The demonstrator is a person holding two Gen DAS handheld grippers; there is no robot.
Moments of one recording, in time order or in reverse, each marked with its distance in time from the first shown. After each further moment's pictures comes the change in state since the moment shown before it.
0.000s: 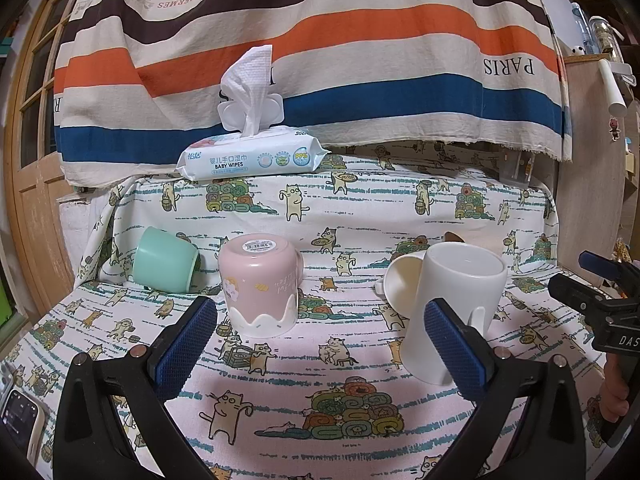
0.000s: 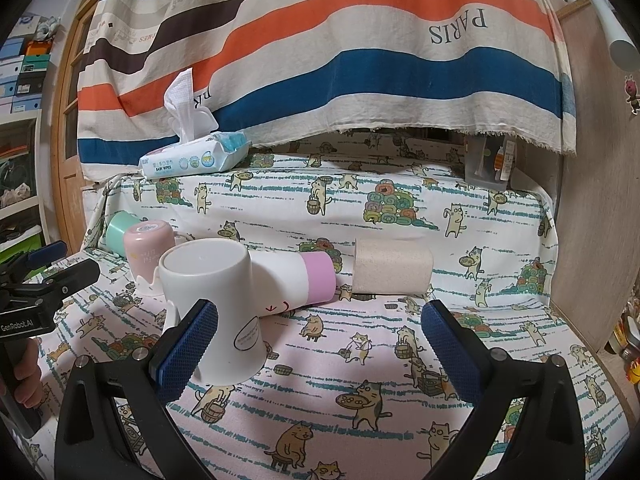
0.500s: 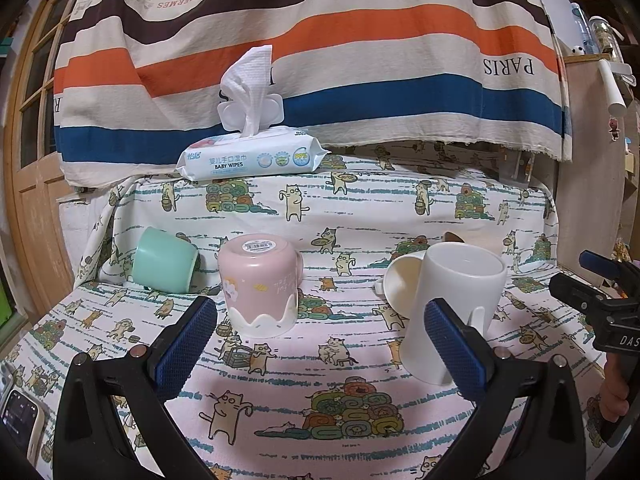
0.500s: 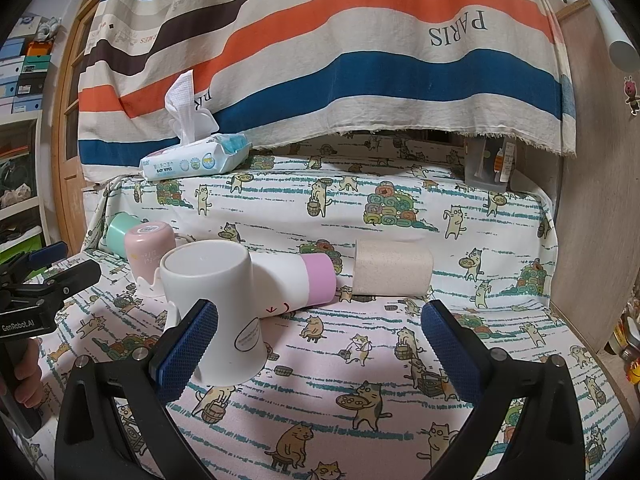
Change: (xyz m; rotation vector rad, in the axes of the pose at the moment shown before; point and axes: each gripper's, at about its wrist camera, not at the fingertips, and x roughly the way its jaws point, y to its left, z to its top) left arm 0.000 0.000 0.000 0.000 0.000 0.000; right arm -0.001 0.000 0.000 0.001 -0.002 0.000
